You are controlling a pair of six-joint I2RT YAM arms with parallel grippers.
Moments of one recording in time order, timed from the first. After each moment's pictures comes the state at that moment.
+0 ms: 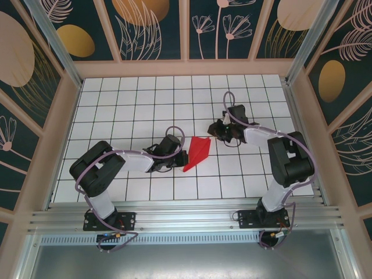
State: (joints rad) left arm -0.78 1.76 0.74 0.17 0.19 -0.78; right arm 0.35 1.70 0.92 -0.08 -0.47 0.75
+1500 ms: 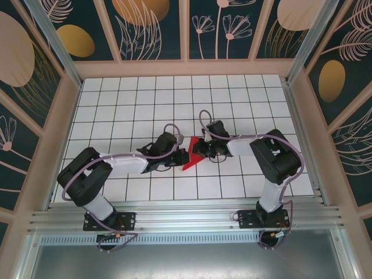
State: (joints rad) left arm -0.78 1.64 0.72 0.15 0.29 -0.82; right arm 0.57 1.81 0.82 0.07 -0.48 0.77
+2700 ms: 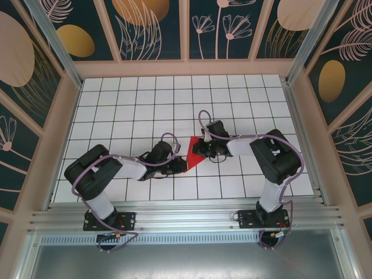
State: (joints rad) left arm -0.77 1.70 0.54 0.41 0.39 -0.88; right arm 0.57 1.81 0.82 0.06 -0.48 0.75
